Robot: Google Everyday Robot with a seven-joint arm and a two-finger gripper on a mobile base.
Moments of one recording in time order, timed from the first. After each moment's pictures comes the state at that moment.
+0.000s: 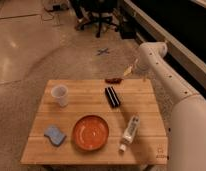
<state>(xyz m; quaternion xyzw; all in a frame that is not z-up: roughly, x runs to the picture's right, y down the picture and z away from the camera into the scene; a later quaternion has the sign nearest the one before) 0.206 -0.072 0.897 -0.08 -0.20 -0.66 0.72</state>
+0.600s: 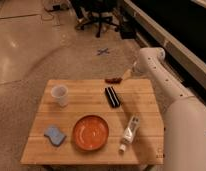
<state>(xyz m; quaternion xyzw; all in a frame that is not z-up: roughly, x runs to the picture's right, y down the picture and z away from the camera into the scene) 0.210 -0.086 0.945 -0.02 -0.17 -0.76 0.63</state>
